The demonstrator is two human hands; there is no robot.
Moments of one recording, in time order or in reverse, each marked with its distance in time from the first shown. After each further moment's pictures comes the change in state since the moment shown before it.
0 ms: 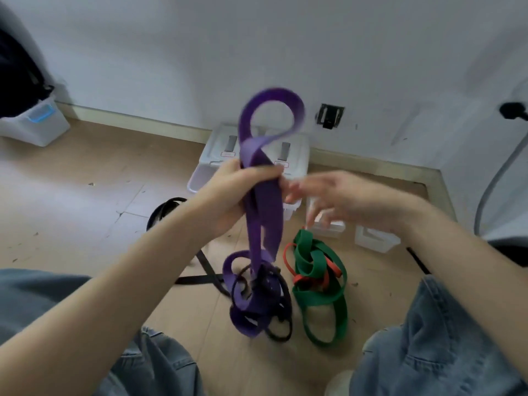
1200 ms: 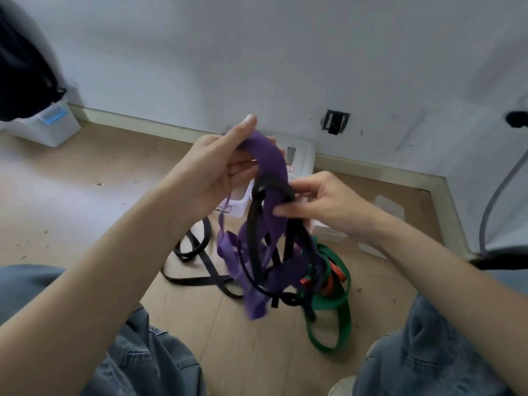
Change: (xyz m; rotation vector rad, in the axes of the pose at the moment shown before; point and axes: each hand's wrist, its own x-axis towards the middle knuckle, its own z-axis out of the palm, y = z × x) left_hand -0.016 0.042 -0.013 -0.007 0.070 0.057; right_hand 0.014 -0.008 0.033 0.077 0.121 -0.299
